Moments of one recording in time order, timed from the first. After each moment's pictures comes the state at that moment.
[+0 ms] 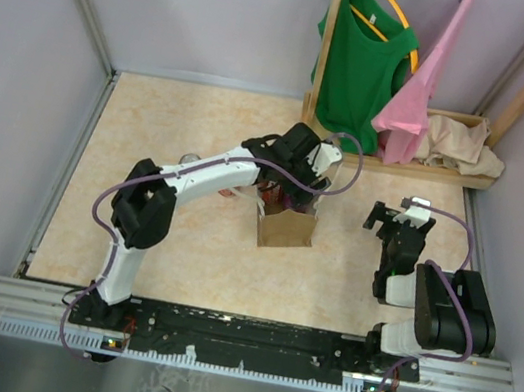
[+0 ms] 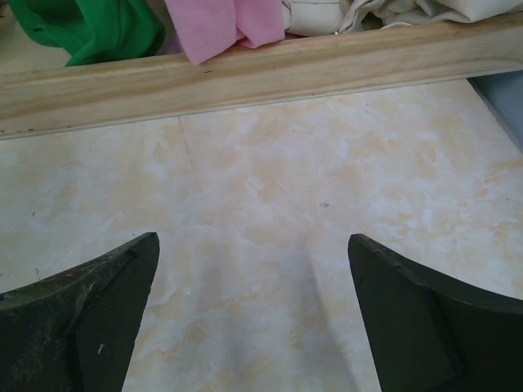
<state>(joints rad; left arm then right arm) -0.83 2.05 1.74 -0.52 0.06 0.16 0.02 1.44 0.16 1.17 0.18 0.05</state>
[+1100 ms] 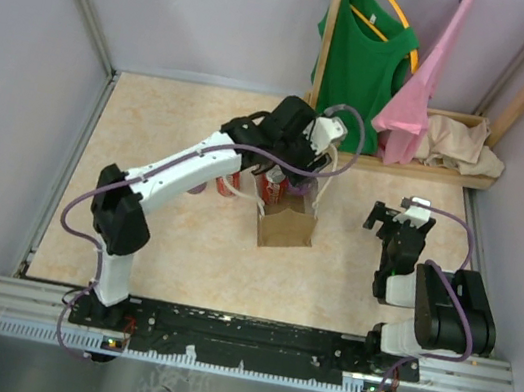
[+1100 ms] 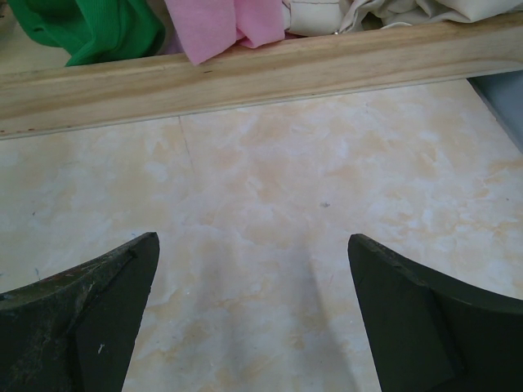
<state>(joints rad) -0.83 1.96 1.87 -0.65 0.03 0.18 0.02 1.44 0.16 1.17 0.18 0.05</state>
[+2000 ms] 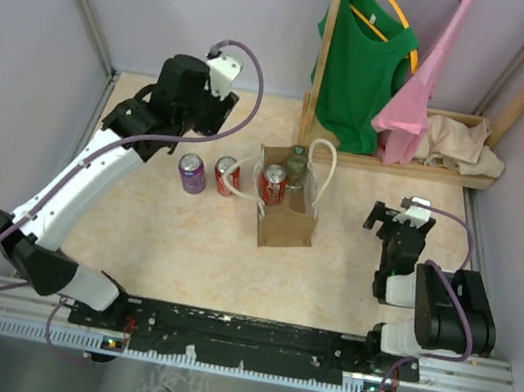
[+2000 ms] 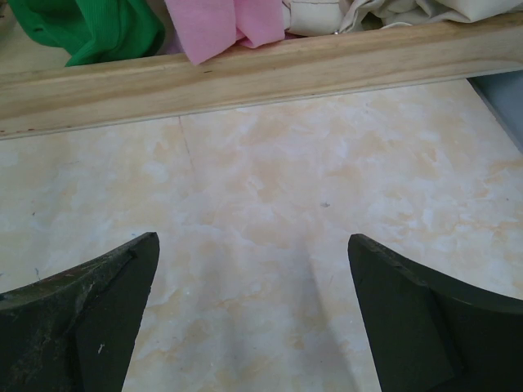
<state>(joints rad) -0.59 1.46 1.71 -0.70 -0.31 0.20 0.02 1.44 0.16 1.17 0.18 0.05</state>
